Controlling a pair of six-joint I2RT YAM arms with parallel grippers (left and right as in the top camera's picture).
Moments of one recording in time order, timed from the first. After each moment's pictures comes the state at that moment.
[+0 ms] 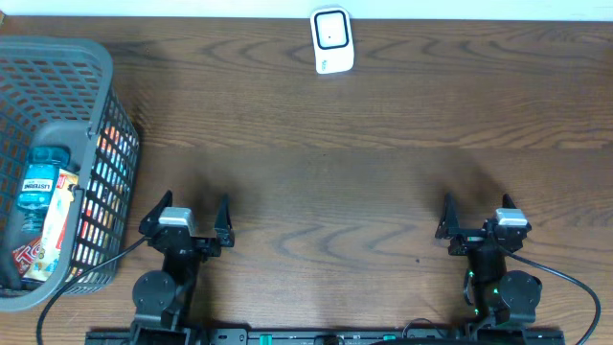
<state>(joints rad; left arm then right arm) -0.13 0.01 0.05 -0.09 0.00 -0.11 -0.04 0.01 0.01 -0.07 -0.04 0.06</state>
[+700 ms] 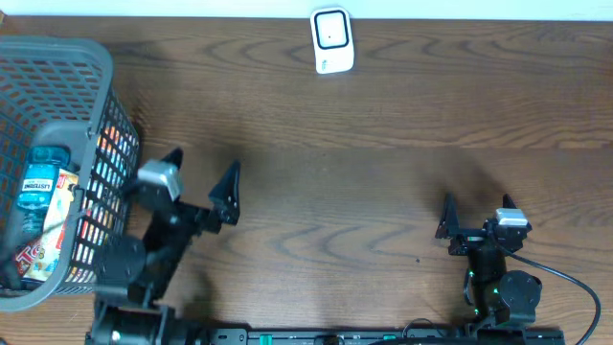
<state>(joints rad) -0.13 0.51 0.58 -0.11 0.26 -0.28 -0.04 0.01 0.01 -0.07 -0.03 0.06</state>
